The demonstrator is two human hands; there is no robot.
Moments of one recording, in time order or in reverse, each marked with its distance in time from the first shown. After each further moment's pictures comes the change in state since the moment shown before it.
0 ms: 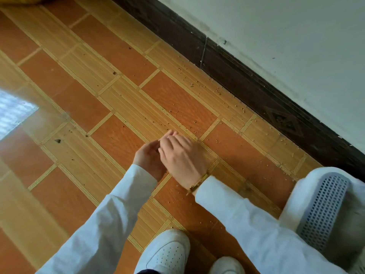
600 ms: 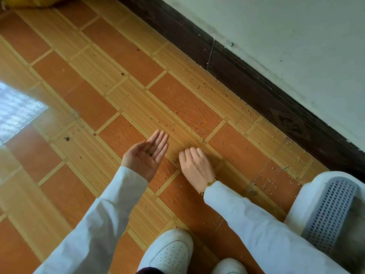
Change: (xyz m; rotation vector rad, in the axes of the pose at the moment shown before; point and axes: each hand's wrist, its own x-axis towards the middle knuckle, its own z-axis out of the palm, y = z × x) left_hand -0.013 0.018 -0.023 -0.203 -0.015 0.122; right_hand -0.040 0.024 0.038 -0.461 -0.111 -0.105
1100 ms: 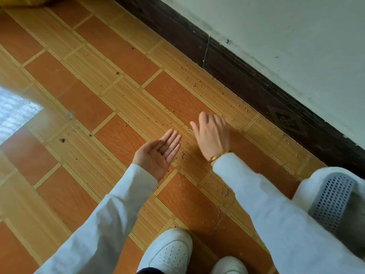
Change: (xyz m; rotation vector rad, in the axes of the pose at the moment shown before) left_hand 0.005 -0.020 0.021 0.039 -0.005 -0.112; right_hand 0.046 0.069 -0.013 0.322 -0.064 0.386
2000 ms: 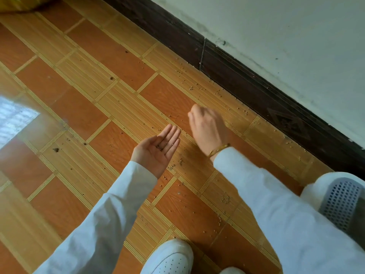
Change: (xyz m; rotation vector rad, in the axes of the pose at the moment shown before) left_hand 0.021 0.012 0.018 0.000 0.011 0.008; right_hand 0.034 0.003 0.004 0.187 0.175 -0.102
